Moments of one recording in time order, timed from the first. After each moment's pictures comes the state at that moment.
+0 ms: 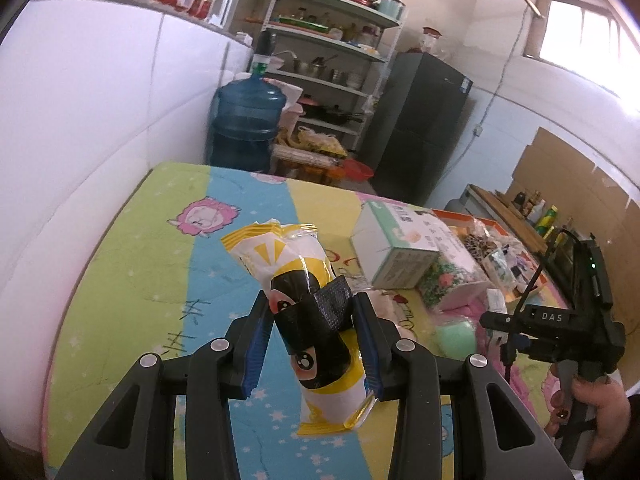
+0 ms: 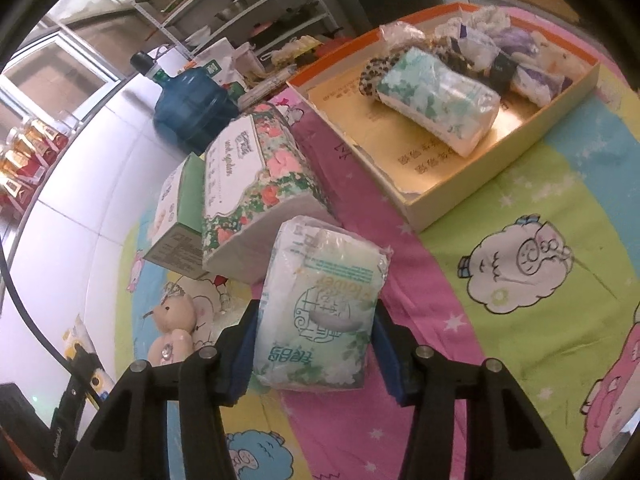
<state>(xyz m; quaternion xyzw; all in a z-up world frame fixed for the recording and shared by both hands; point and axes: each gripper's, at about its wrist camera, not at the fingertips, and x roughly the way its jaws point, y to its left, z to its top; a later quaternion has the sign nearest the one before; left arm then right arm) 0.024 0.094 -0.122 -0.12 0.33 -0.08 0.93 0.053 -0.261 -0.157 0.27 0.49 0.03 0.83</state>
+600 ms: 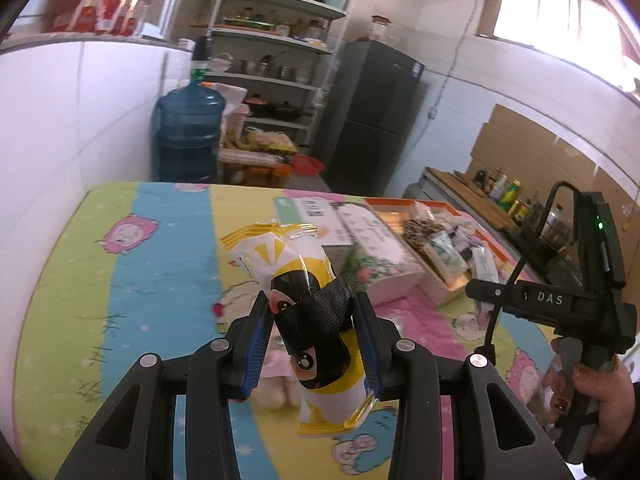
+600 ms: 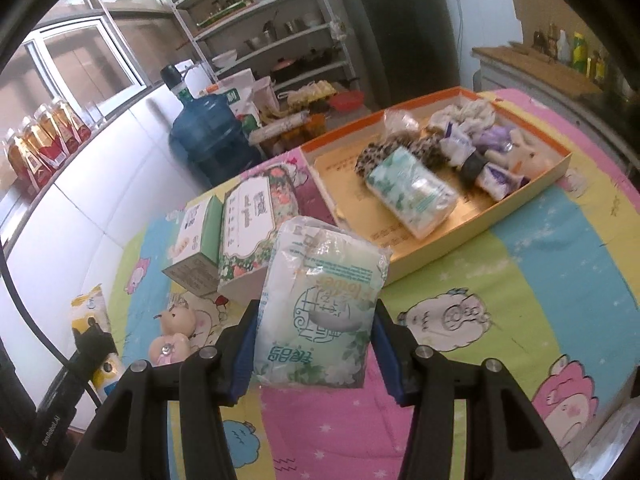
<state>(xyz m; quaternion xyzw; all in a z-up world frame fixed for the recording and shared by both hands) 0.024 0.026 -0.104 -0.09 0.33 -0.16 0.93 0.025 -0.284 -0.098 0.19 0.43 0.02 0.88</state>
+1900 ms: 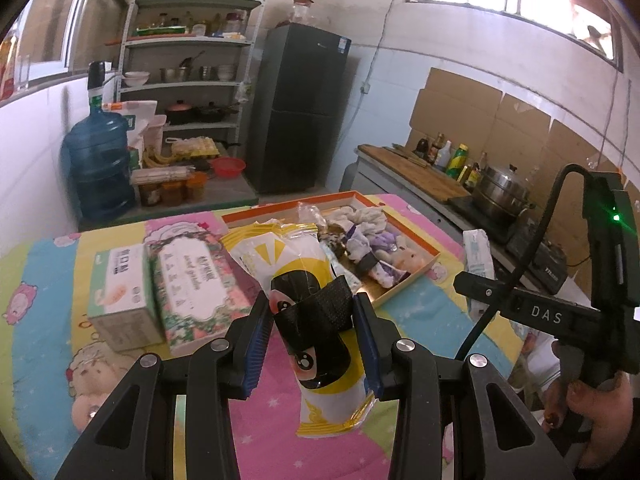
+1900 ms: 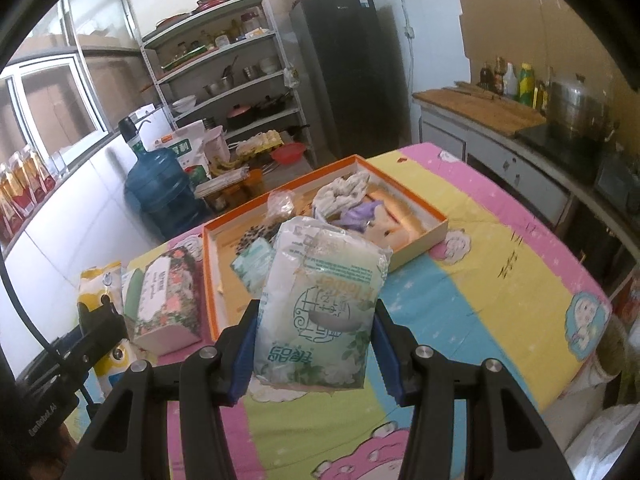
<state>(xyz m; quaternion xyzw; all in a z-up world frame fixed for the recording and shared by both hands) 0.057 -0.157 -0.072 -0.03 0.33 -0.26 0.91 -0.001 -0.409 -0.059 0.16 0.37 -0.07 0.91</state>
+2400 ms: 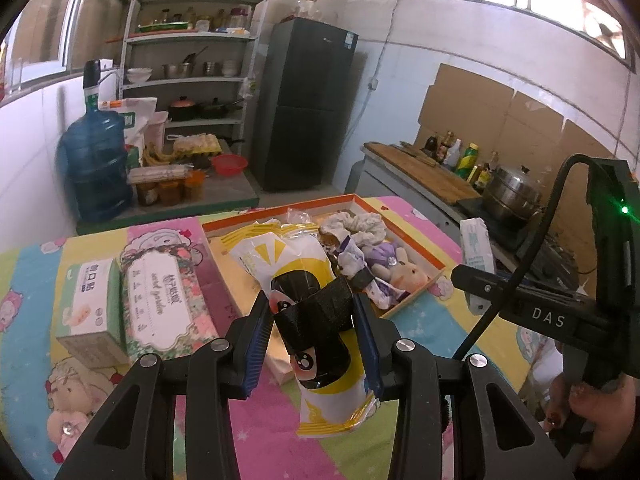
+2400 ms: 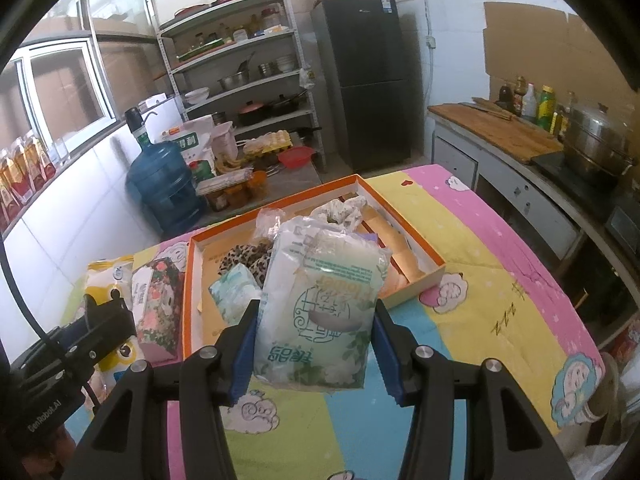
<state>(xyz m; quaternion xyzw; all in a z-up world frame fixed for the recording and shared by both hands) 0.083 -0.208 -0.074 -0.03 0.34 -0.24 0.91 0.036 -0.441 -0.058 0.12 0.38 -0.04 0.92</state>
